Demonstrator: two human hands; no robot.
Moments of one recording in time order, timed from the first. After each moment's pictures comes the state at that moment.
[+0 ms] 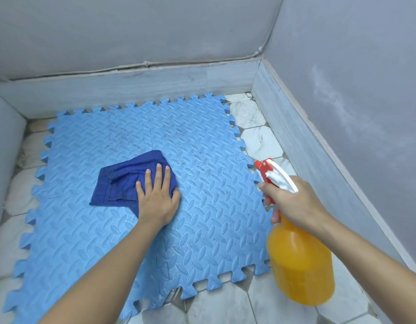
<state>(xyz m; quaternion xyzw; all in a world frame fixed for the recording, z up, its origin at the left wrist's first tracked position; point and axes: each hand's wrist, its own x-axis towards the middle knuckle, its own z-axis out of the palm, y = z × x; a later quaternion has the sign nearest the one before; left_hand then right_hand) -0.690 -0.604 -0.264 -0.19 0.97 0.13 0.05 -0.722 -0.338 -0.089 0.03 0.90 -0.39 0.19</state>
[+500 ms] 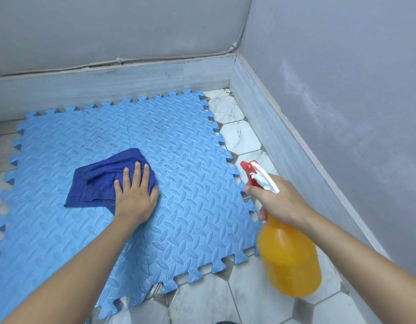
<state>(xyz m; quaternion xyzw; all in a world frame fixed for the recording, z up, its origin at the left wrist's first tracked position) -0.689 -0.607 -0.260 -0.17 0.98 0.09 0.08 -0.713 -0.307 -0.095 0.01 0.90 -0.37 0.22</state>
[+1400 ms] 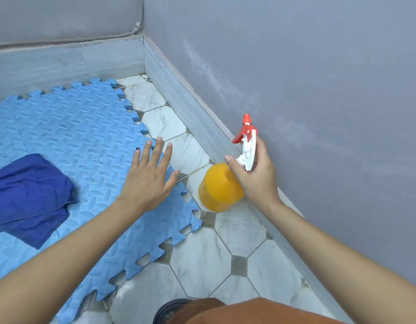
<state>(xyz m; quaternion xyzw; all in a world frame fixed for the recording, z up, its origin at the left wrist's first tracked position) -0.722 -0.434 -0.189 0.17 0.98 0.11 0.00 -0.680 -0.206 -0.108 0.07 0.87 -0.47 -0.13</state>
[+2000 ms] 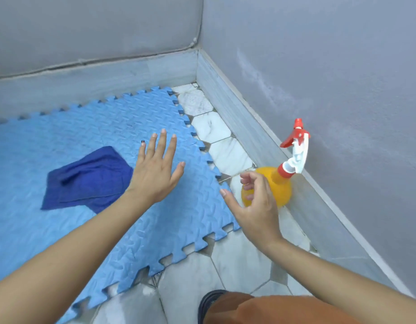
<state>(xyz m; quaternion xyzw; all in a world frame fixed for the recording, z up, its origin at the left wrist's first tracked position) -0.702 -0.526 -0.164 0.07 0.99 0.08 -0.01 -0.631 -0.294 -0.148 0.00 0.90 -0.42 -0.11</state>
